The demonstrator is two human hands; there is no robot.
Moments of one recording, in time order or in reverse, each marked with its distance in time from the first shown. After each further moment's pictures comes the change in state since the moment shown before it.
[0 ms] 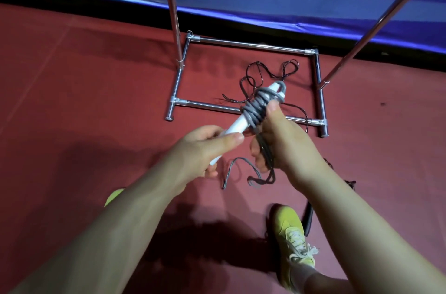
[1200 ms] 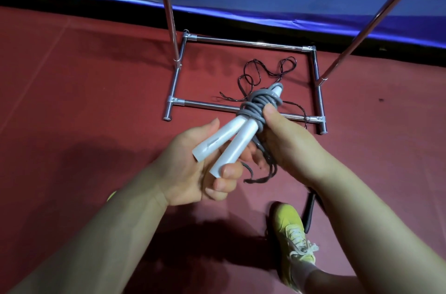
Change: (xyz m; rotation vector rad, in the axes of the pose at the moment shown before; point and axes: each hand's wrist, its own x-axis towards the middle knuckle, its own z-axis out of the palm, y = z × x) left_hand -0.004 -0.001 -0.007 -0.562 -0.628 -0.213; right_hand 0.011 0.010 -0.012 0.042 -0.281 -0.130
